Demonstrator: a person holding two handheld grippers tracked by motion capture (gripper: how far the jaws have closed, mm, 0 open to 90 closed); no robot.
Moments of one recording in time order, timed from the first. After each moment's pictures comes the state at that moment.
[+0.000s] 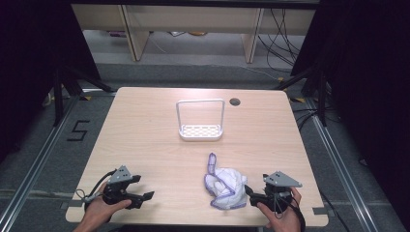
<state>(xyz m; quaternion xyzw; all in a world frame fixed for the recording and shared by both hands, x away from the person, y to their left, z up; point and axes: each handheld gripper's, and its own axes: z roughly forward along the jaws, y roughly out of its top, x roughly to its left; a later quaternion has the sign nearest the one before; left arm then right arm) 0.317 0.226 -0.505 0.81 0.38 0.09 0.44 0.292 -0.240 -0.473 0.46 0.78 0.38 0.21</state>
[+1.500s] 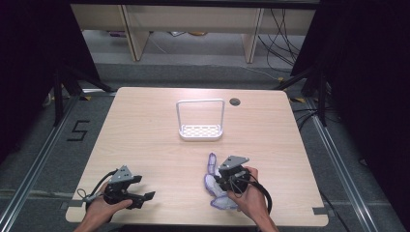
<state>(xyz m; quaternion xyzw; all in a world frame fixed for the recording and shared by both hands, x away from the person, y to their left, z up) 0.318 0.225 -0.504 0.82 0.37 0.09 0.42 0.340 -0.142 -0.460 0.34 0.88 0.31 0.14</state>
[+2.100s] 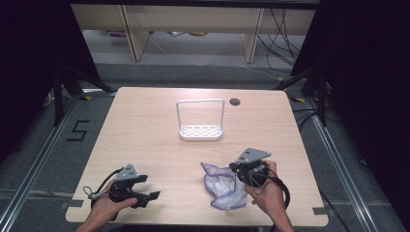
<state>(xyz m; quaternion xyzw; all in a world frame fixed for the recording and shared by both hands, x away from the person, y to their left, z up) 0.324 0.206 -0.501 0.82 0.36 0.07 0.44 0.337 -0.181 -0.419 0.33 0.86 0.34 0.19</state>
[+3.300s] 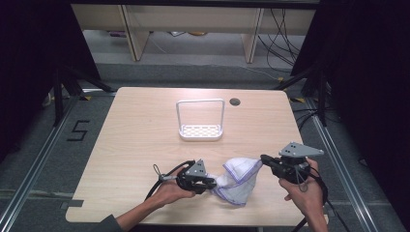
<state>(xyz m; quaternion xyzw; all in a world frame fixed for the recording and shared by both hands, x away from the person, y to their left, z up) 0.367 0.043 -0.504 0.88 0.15 0.04 0.44 0.329 -0.266 -0.390 0.39 0.80 0.41 0.20</state>
